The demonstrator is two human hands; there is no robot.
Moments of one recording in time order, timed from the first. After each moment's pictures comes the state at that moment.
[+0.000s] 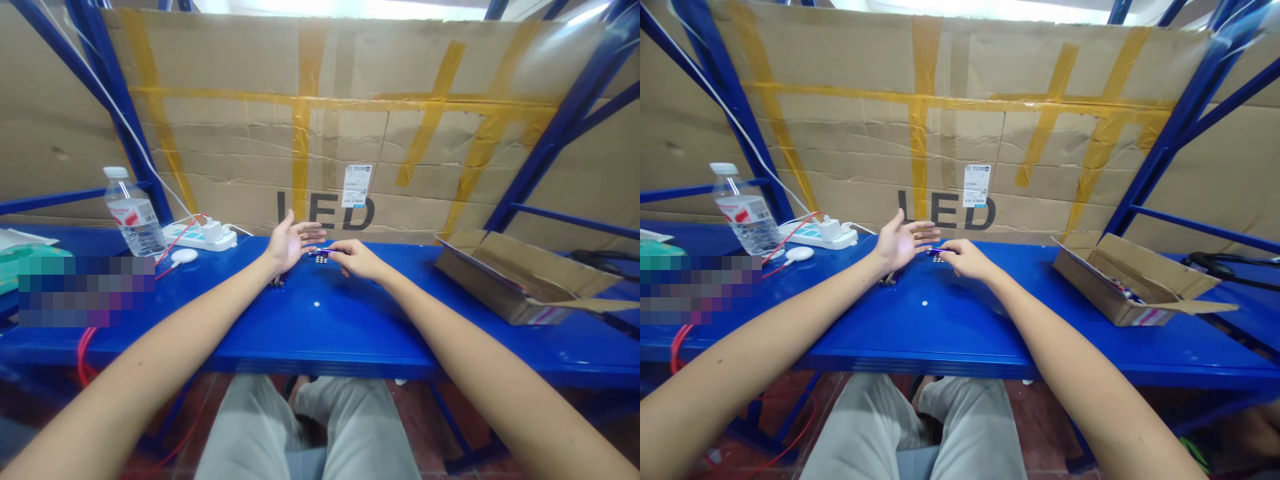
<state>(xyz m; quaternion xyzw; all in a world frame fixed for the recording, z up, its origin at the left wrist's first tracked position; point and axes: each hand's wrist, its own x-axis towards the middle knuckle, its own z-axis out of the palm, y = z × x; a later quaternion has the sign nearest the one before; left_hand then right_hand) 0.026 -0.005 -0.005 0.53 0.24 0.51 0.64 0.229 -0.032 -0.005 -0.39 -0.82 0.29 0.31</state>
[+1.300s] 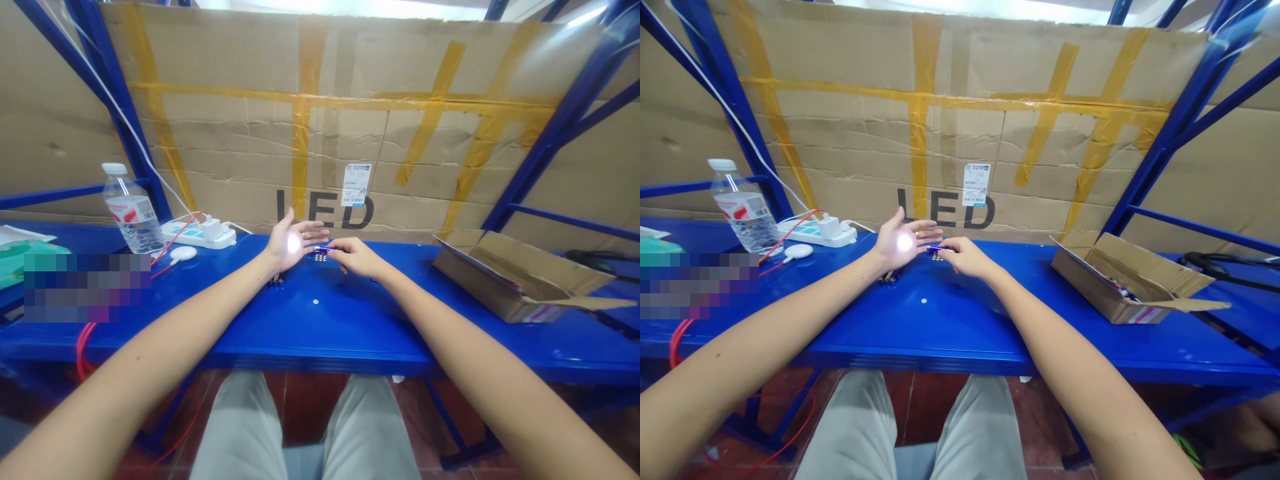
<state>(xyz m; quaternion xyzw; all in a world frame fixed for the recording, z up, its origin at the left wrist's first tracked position) 0.026 -0.005 -0.004 0.53 0.22 0.48 0.67 0.228 -0.036 0.000 -0.39 -0.82 0.28 0.31</state>
